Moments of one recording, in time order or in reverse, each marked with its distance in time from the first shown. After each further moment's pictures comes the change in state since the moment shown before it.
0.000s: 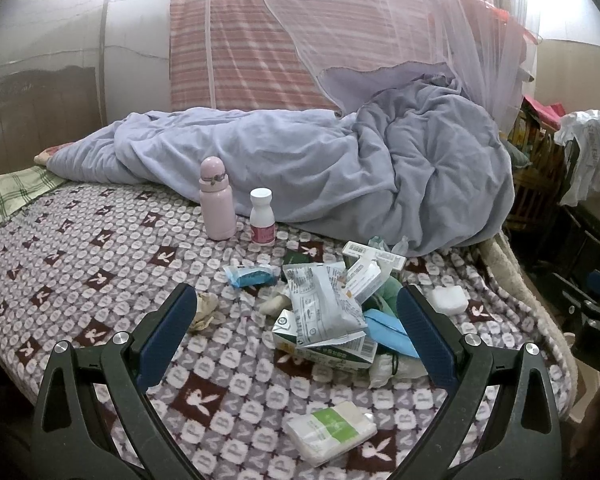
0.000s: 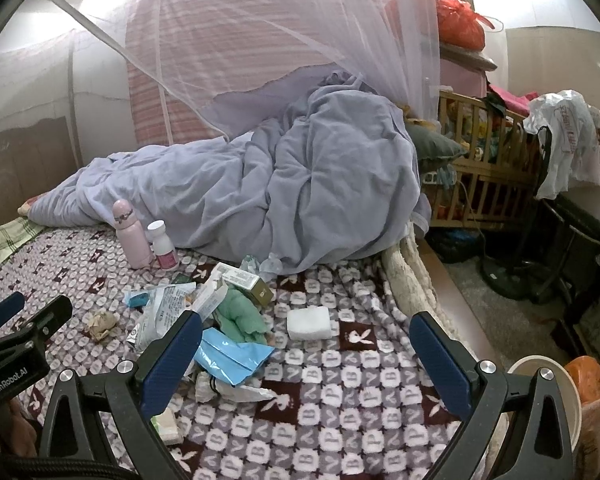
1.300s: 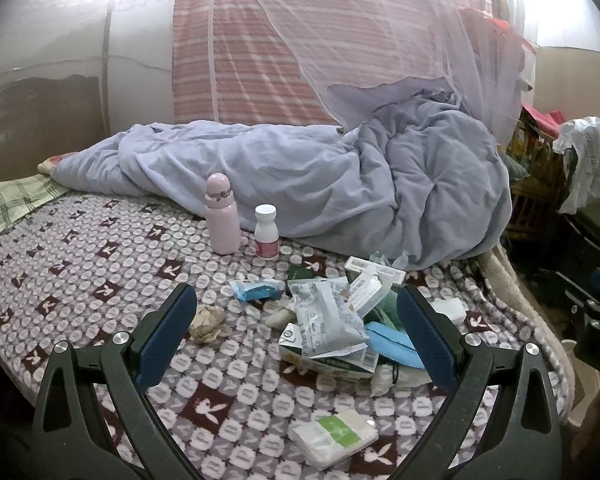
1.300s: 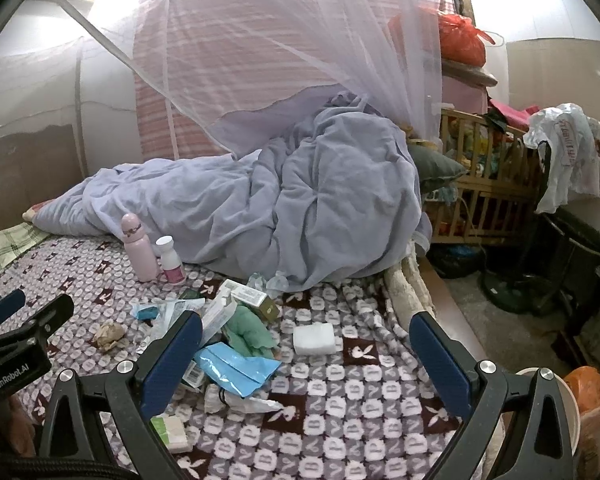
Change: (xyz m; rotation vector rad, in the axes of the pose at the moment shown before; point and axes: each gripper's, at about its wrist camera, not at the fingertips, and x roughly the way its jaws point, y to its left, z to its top) left arm -0.014 0.002 0.010 0.003 -0.034 0.006; right arm -0.016 0.009 0.007 -0.014 -0.056 0.003
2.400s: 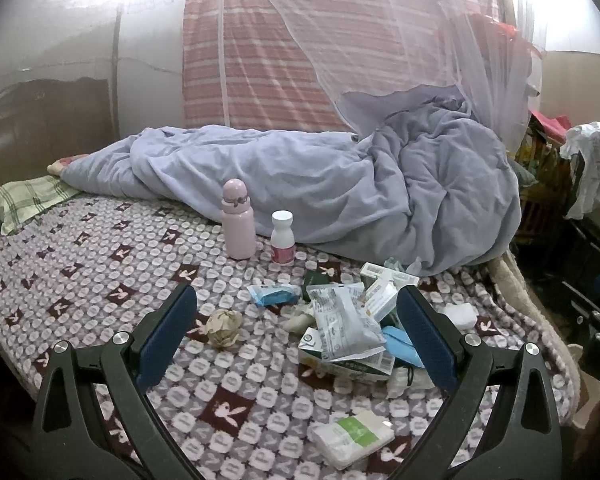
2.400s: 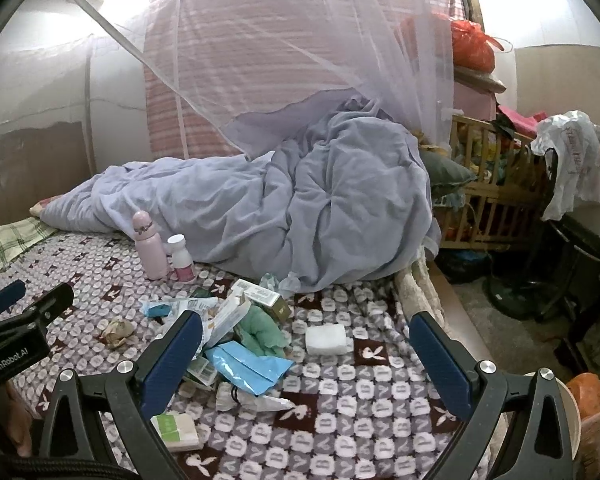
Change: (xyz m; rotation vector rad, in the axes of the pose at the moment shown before) left arm -0.006 0.019 0.004 -0.007 -0.018 0.028; right arm -0.005 0.010 -0.003 -0.022 -0.012 0.030
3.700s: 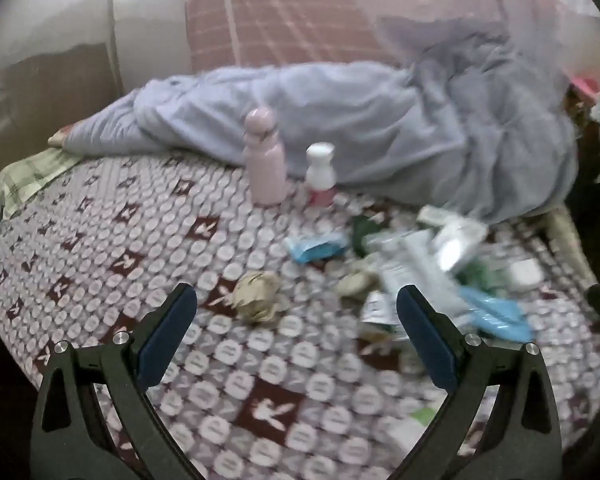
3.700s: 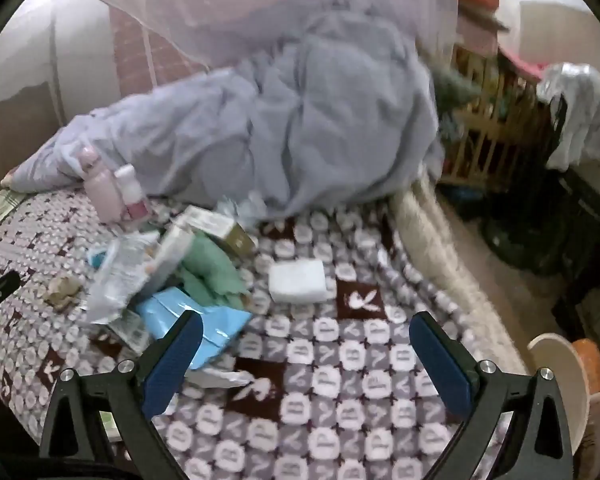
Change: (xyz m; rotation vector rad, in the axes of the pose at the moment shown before) left arm 0.068 0.052 -0.017 0.035 0.185 0.026; right arm 0.090 -0.023 -0.027 0.006 0.235 -0.051
